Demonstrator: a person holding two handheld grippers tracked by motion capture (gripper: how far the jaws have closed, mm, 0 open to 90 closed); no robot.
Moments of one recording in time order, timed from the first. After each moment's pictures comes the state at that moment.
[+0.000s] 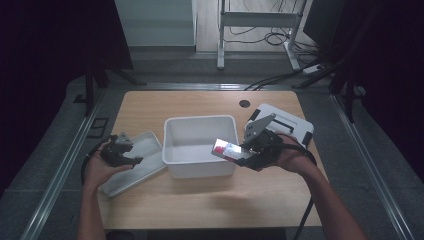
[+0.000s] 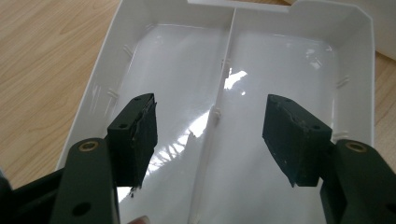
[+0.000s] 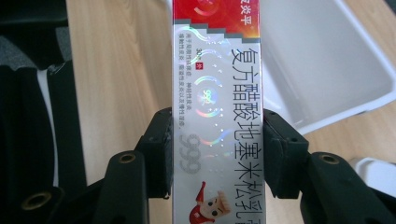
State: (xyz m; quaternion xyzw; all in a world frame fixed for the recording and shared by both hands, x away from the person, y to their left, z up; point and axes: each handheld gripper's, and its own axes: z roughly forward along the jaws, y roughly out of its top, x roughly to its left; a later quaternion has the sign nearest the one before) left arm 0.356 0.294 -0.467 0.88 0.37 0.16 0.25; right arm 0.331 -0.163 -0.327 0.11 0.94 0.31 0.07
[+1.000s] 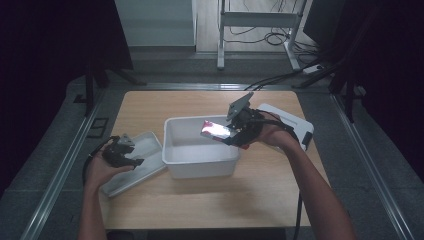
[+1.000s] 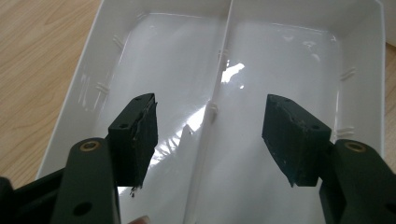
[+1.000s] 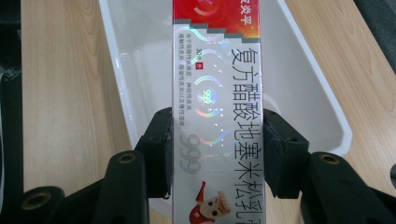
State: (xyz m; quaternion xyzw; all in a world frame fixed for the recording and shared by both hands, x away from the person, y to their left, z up) left arm 0.359 0.292 -0.473 0.88 0.37 0.15 0.24; right arm 0.394 -0.126 -0.324 0.08 0.95 0.29 0.08
